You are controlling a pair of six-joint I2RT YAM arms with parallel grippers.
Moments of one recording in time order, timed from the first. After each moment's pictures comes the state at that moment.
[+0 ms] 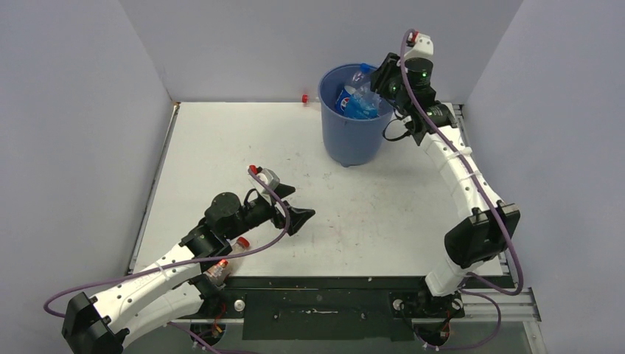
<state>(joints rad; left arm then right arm) -0.79 0.82 0.56 0.22 0.19 -0.26 0.30 1.67 1.75 -0.28 0.08 0.38</state>
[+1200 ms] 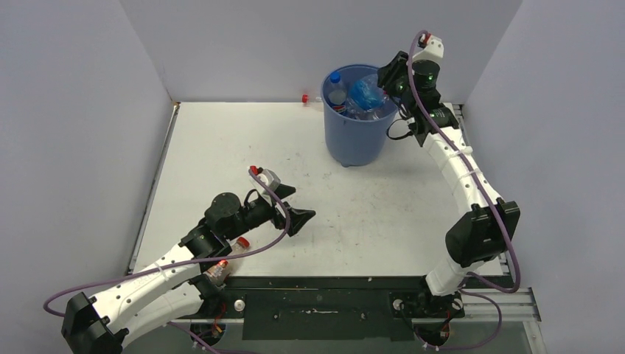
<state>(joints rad) -0.80 0.81 0.56 0.21 0.19 -0.25 0.24 1.66 1.65 -0.13 0.11 0.44</state>
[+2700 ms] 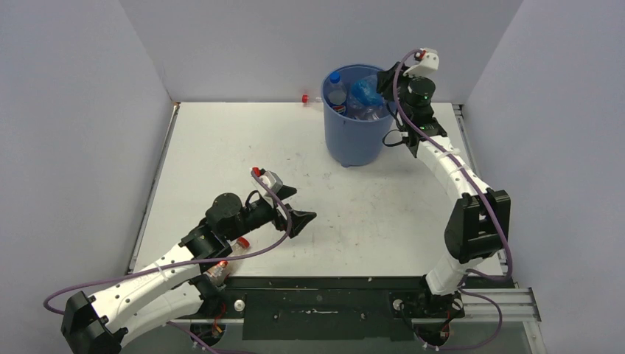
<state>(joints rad) -0.82 0.81 0.57 0.20 0.19 -0.22 0.22 1.65 1.44 0.29 0.09 0.37</state>
